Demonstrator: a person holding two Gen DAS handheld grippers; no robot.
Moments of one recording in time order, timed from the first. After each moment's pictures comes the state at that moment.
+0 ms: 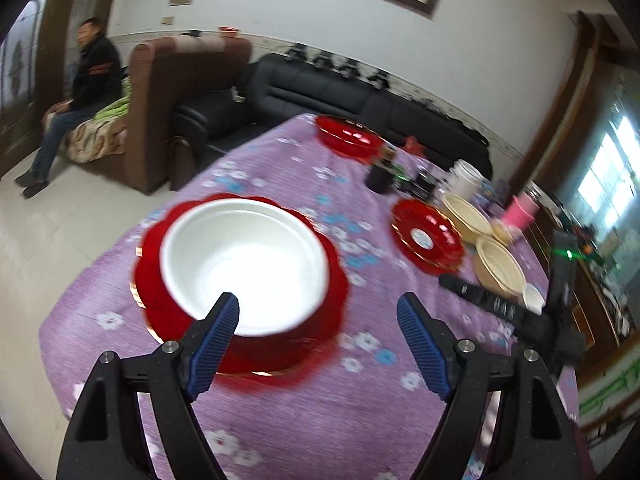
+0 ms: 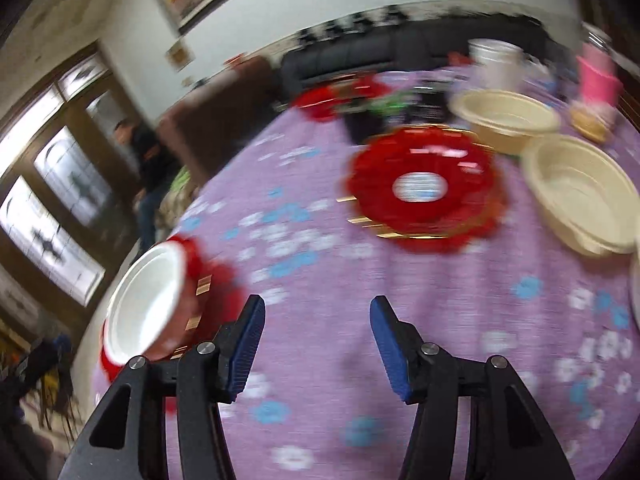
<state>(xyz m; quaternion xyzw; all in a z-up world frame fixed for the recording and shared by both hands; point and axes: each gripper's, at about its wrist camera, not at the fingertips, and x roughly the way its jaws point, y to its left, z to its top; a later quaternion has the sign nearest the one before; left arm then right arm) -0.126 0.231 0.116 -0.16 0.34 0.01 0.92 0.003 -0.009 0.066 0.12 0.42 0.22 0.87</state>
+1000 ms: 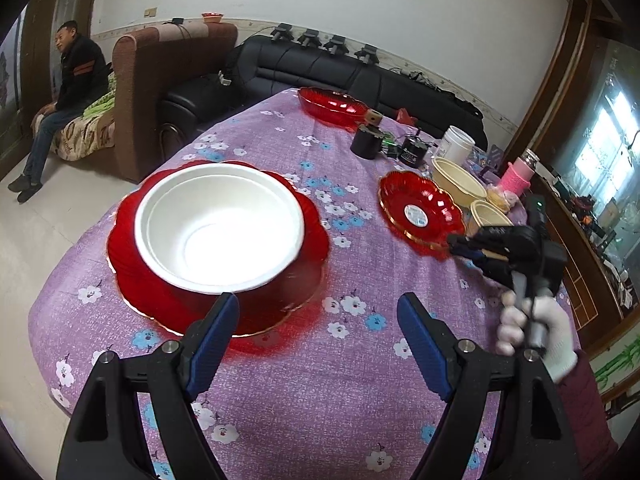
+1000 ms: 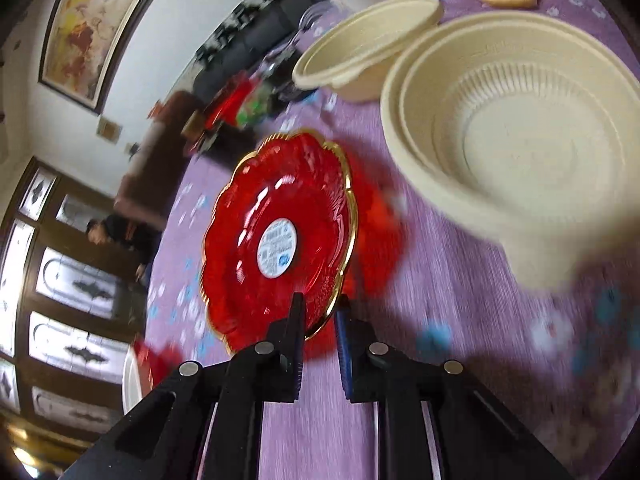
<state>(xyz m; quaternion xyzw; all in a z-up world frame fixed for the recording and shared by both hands) -0.132 0.206 0.100 -0.14 0.38 0.00 0.91 0.086 -0.100 0.015 0.29 0.50 0.17 0.80</state>
